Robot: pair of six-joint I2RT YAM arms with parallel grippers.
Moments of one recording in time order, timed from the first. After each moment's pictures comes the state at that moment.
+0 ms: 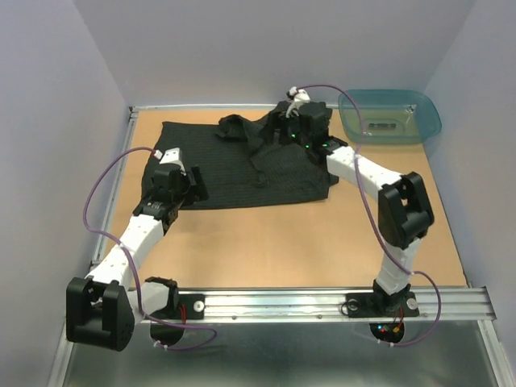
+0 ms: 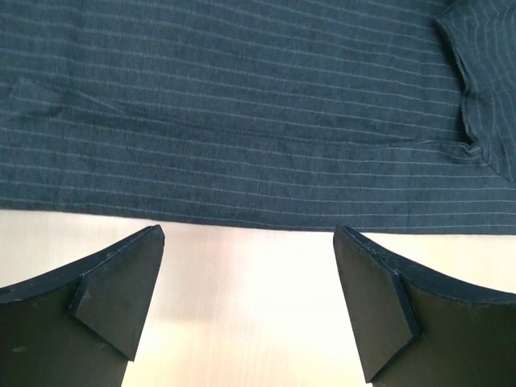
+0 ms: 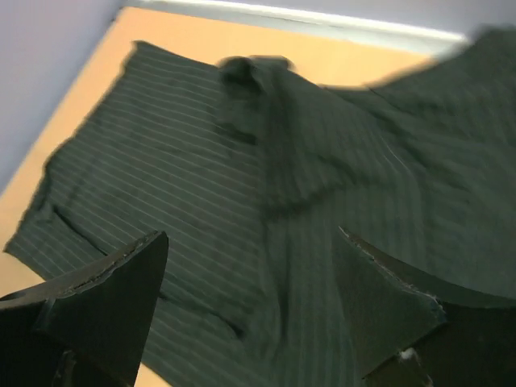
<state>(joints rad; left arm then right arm) -0.20 1.07 0.68 -0.25 -0.10 -0.36 0.52 1.94 1.56 0.16 -0.11 0.29</state>
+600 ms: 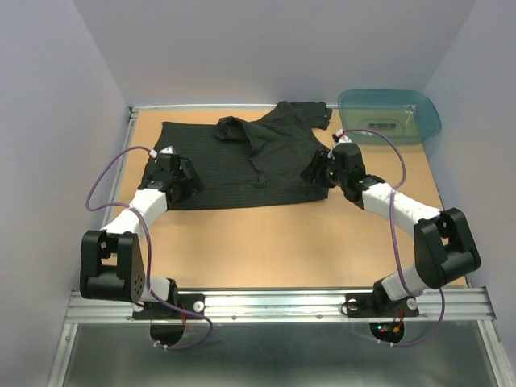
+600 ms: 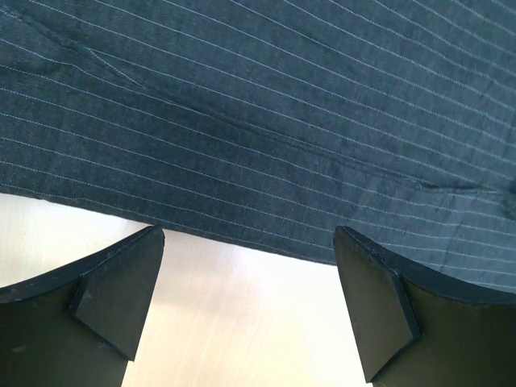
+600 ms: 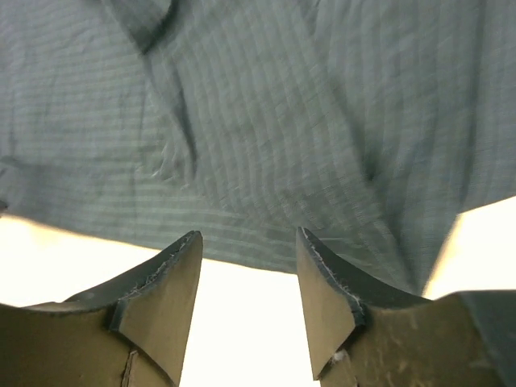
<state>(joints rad) -0.12 1.37 0.81 -0.32 -0.09 -0.50 0.38 1.46 0.89 0.03 -0.08 0.56</state>
